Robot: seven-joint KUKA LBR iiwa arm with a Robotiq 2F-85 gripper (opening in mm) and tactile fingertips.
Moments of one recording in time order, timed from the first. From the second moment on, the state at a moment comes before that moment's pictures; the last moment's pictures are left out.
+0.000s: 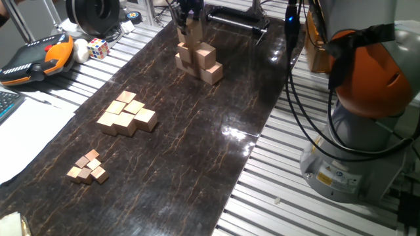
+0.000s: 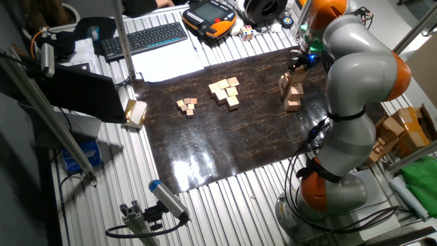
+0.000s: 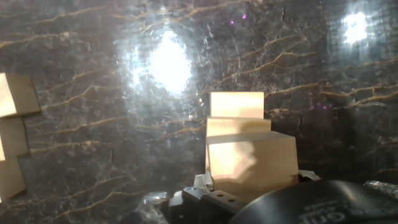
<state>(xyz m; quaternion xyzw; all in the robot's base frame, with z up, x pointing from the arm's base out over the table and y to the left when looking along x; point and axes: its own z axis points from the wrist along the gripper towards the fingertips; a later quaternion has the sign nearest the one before) 0.568 -0.207 0.191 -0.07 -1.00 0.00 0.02</state>
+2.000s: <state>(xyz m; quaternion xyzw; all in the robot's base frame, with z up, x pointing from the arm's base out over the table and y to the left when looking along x) 0.553 -0.206 0.176 -0.08 -1.00 0.00 0.01</state>
